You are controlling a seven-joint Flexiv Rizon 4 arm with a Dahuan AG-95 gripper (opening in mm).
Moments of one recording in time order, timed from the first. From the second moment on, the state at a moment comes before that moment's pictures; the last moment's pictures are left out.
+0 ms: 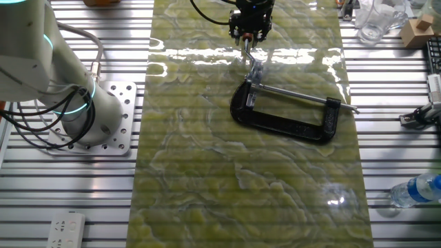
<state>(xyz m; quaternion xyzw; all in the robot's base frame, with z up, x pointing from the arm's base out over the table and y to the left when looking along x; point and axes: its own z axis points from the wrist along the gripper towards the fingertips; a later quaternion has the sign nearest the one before) 0.432 0.221 0.044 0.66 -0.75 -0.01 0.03</state>
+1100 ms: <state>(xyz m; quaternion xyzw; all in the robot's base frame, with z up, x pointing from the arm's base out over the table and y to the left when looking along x) 0.433 0.222 0.041 0.66 -0.75 0.00 0.02</state>
